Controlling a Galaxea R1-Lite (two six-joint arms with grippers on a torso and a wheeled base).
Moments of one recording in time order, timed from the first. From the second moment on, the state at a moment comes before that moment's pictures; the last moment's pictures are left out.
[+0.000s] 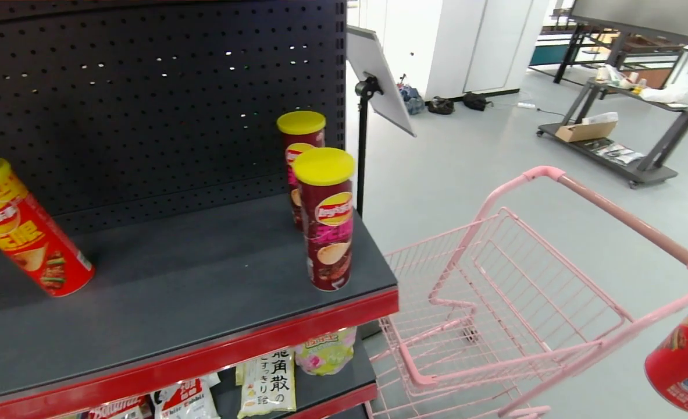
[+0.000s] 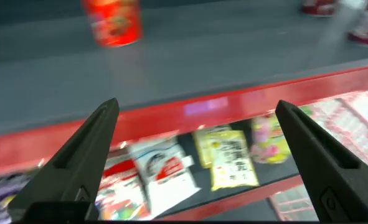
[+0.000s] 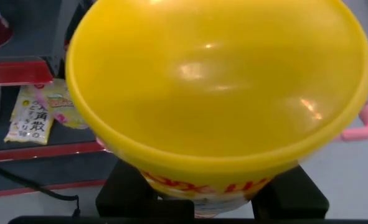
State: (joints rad) left arm 0.00 0.00 0.00 0.01 0.01 -0.01; right arm 0.03 0.71 -0.59 0.12 0.08 -0.16
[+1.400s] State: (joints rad) left arm 0.00 0.00 0.00 0.00 0.01 0.00; right arm 0.03 0.36 -0.38 0.12 0.15 -0.07
